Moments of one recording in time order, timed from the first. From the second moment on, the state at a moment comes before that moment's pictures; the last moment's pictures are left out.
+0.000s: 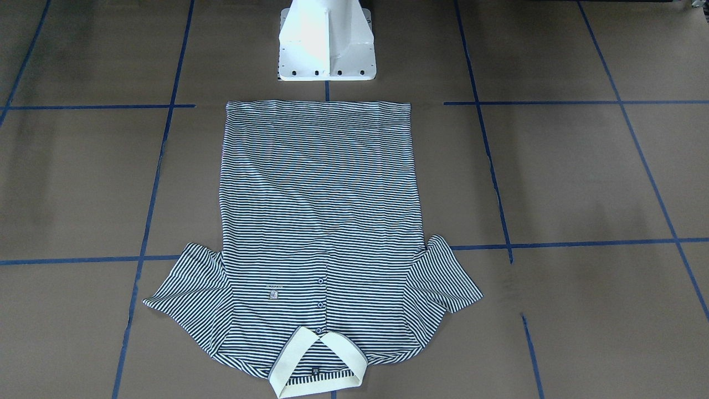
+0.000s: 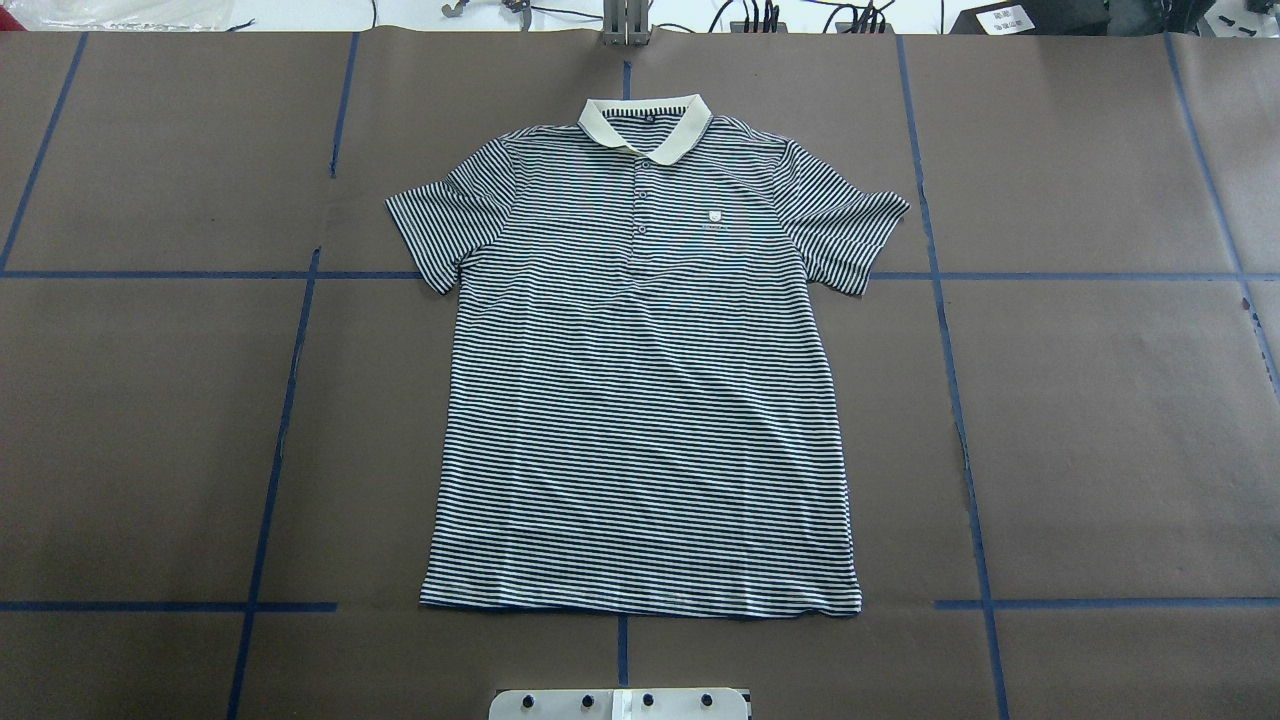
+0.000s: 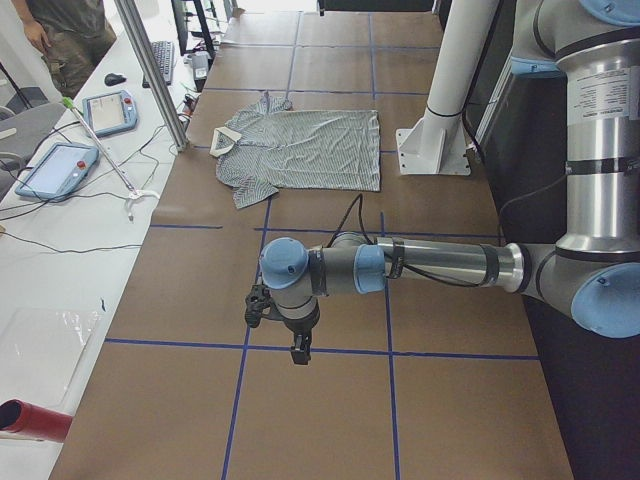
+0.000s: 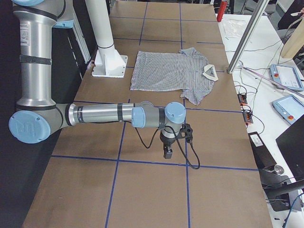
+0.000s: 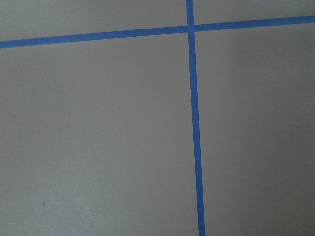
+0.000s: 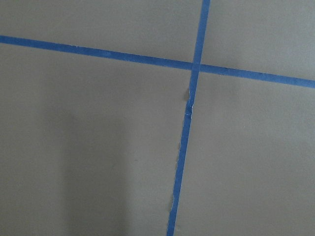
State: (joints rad) left arm -1.56 -1.46 -1.73 -1.41 -2.33 0.14; right arm 1.47 -1.64 1.72 -1.64 2.32 -0.05
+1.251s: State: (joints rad) left arm -1.56 -1.48 -1.72 -1.51 -2.40 0.14; right arm 1.37 -1.61 1.71 -1.48 2.37 -0.01
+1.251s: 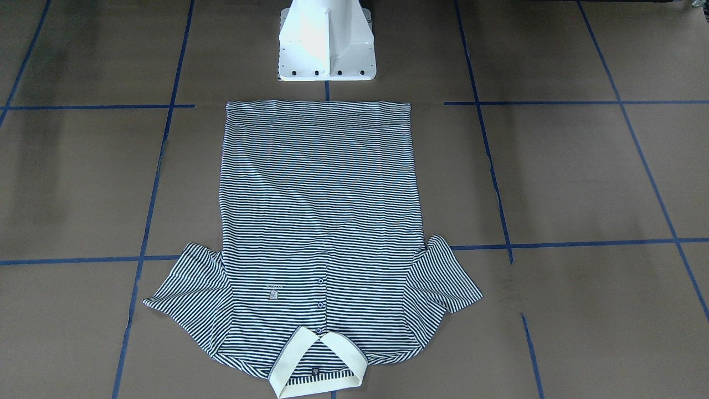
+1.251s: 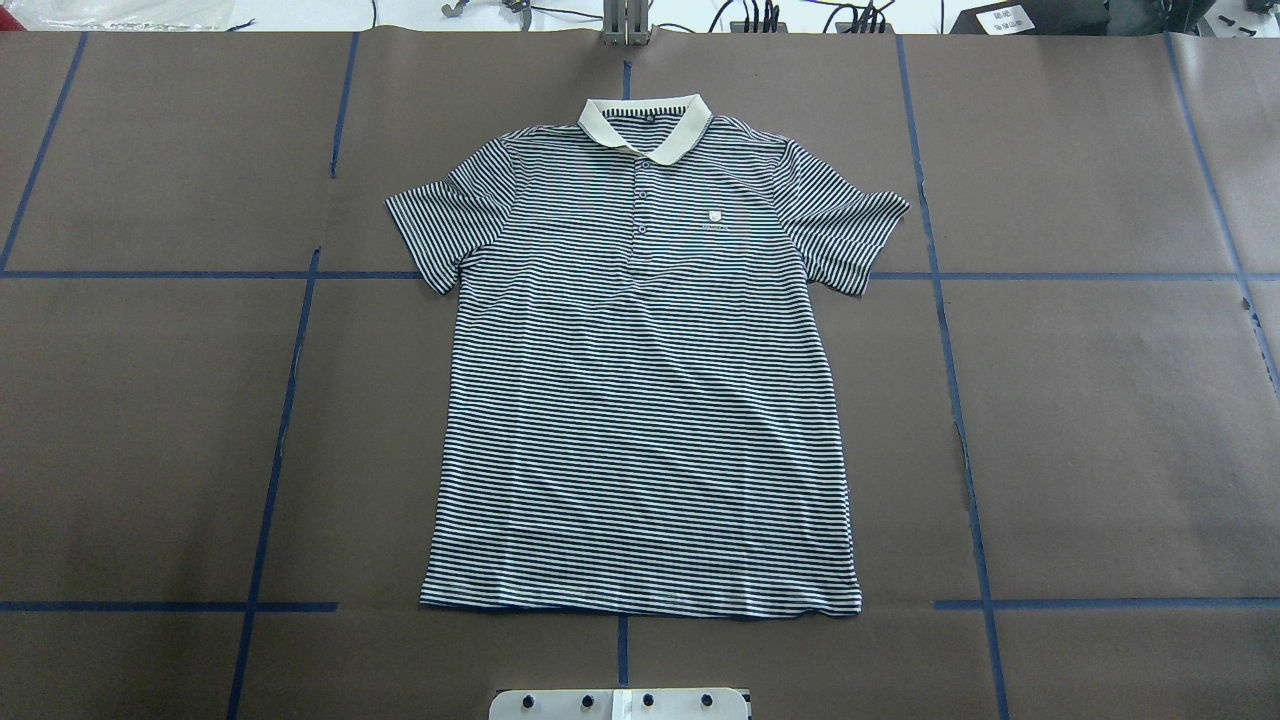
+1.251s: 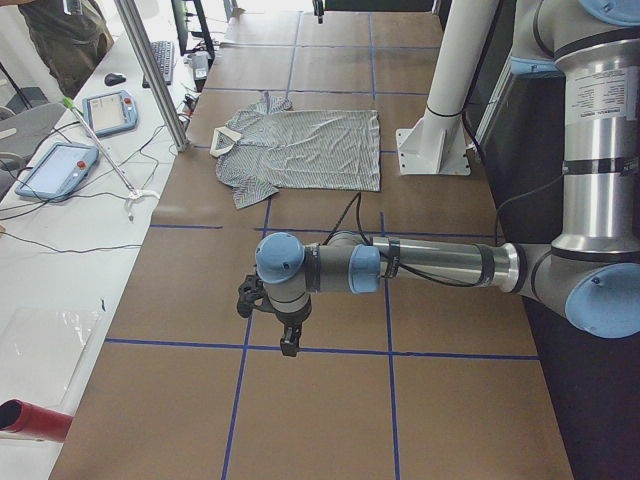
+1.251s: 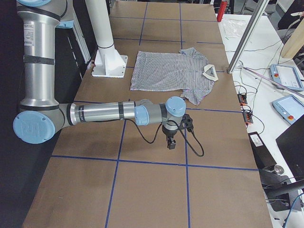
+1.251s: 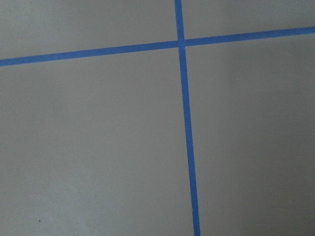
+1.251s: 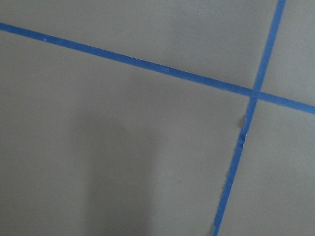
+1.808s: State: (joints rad) left arm -1.56 -1.47 -1.72 -1.60 -2.50 0.14; right arm 1.15 -1.27 1.49 -1.30 2.33 0.43
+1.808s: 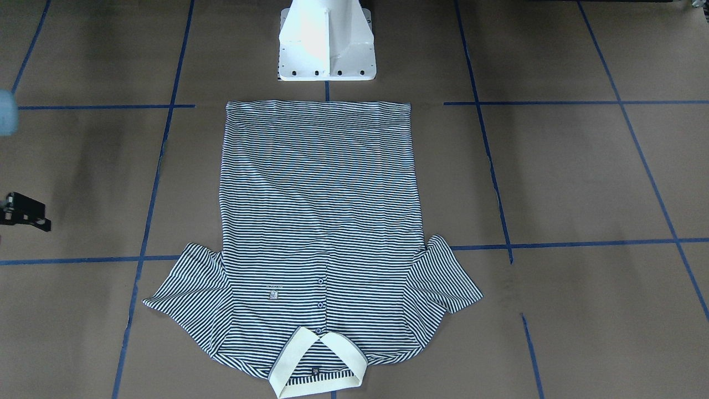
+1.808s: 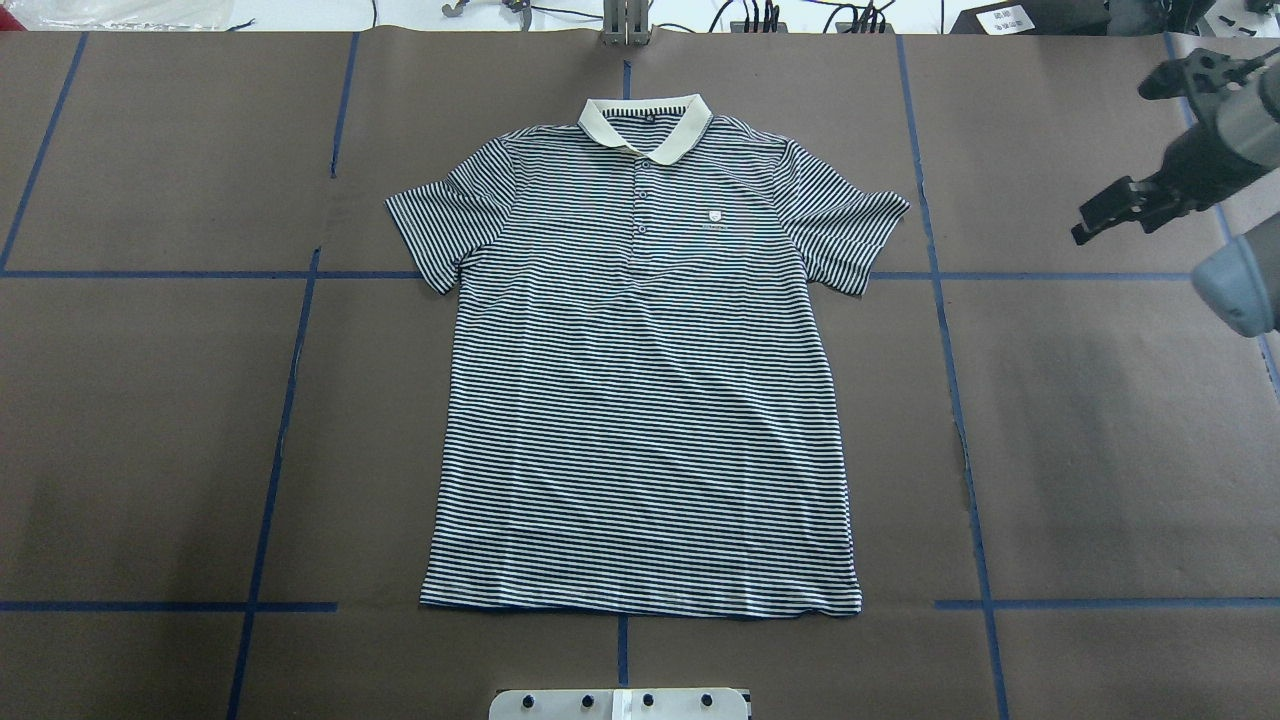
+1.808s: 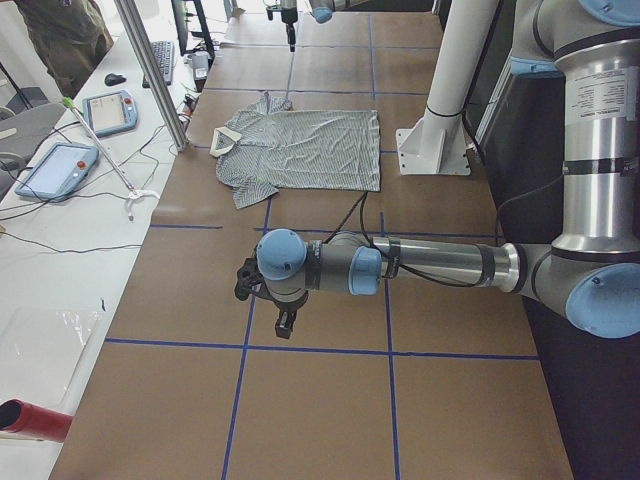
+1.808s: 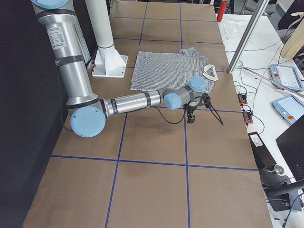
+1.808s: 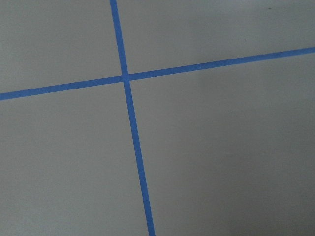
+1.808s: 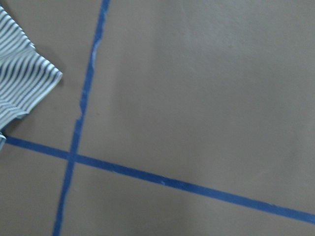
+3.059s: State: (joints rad) left arm -1.56 -1.47 -1.72 -1.63 -2.51 0.14; right arm 0.99 -0.97 1.06 -0.83 2.18 0.94
